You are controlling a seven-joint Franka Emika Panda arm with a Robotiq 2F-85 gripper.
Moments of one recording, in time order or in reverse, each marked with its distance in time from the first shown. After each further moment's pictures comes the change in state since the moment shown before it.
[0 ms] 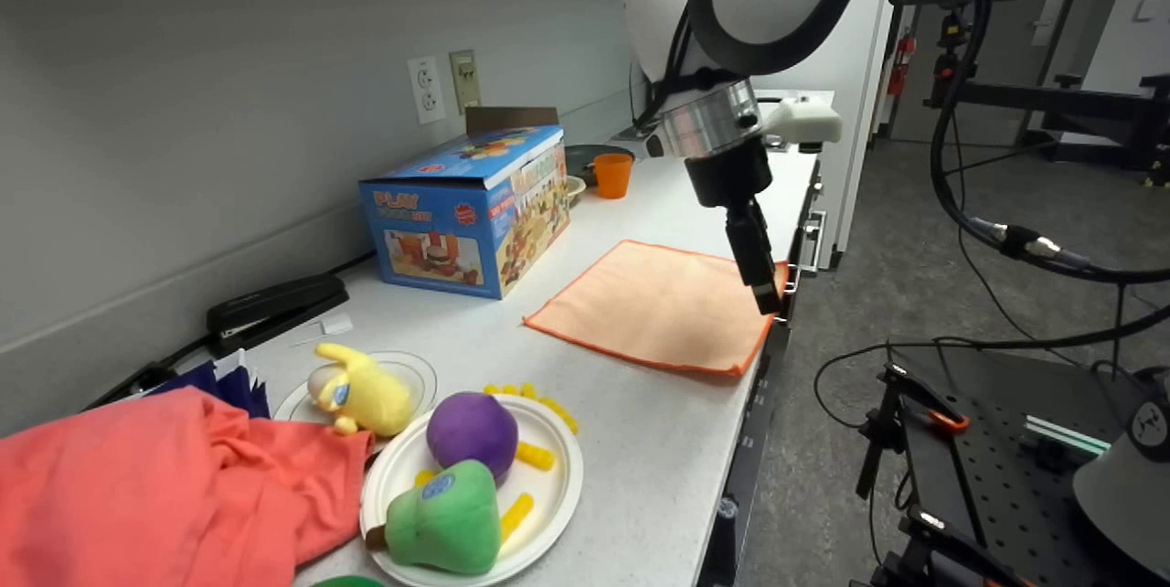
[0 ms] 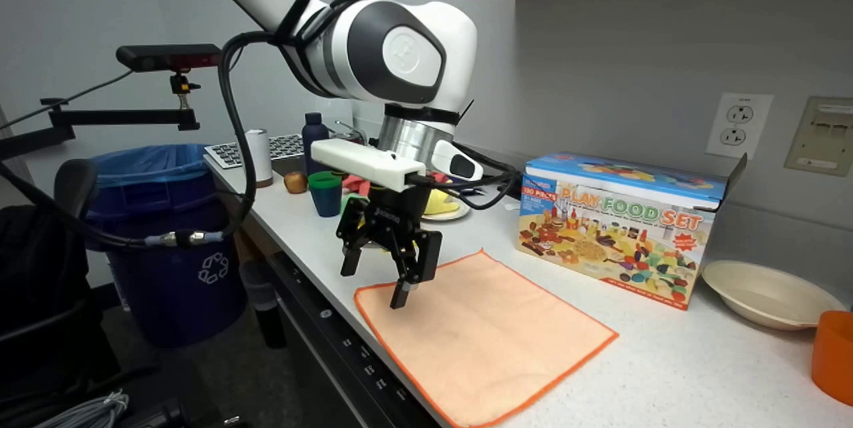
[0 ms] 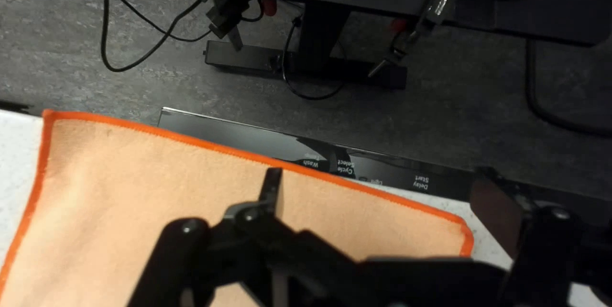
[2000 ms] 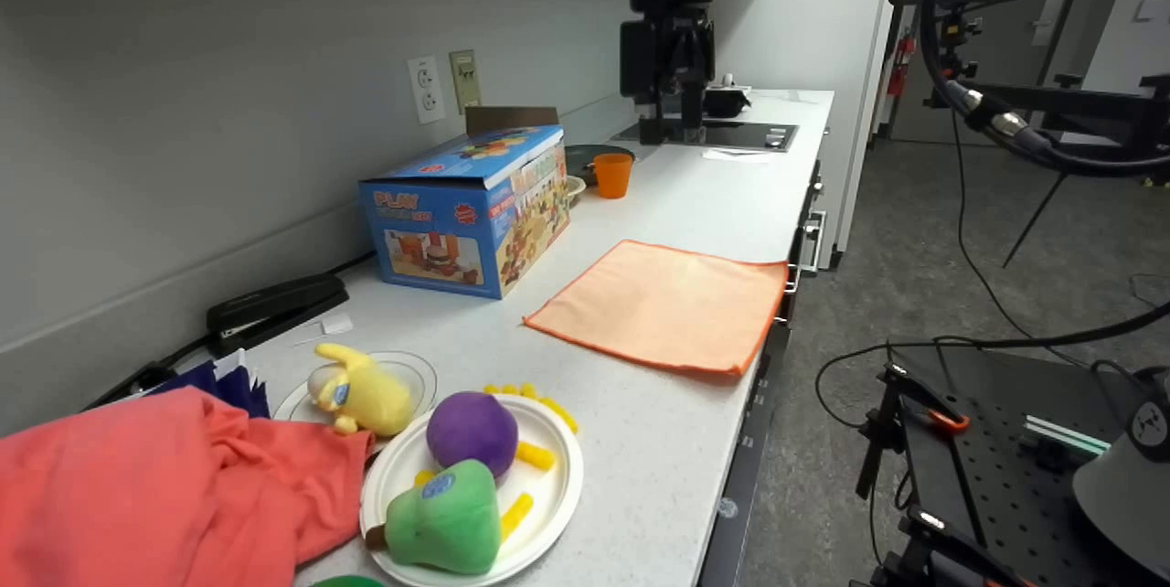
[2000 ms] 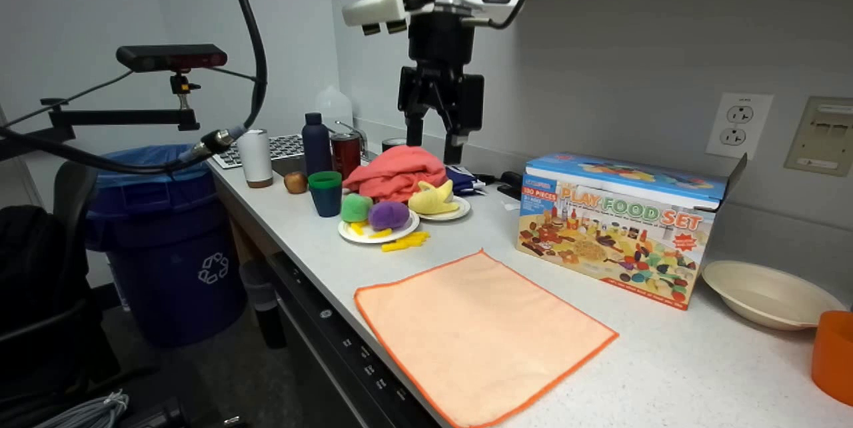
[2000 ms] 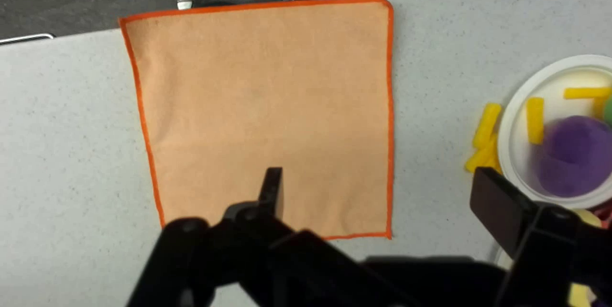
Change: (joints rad) arm -0.016 -0.108 -0.006 0.282 0.051 -0.062 0.317
